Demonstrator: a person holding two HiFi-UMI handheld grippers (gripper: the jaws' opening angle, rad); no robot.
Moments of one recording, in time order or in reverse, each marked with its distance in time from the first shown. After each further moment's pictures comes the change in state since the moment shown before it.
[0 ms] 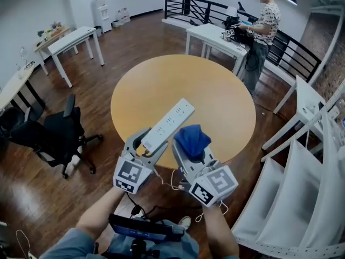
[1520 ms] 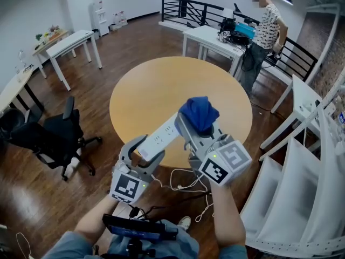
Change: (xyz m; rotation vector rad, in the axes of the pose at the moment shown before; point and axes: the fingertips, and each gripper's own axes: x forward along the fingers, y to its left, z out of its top) left arm -0.040 -0.028 0.026 0.174 -0.045 -0.007; right arm 0.014 -0.015 0.078 -0.073 -0.078 0.033
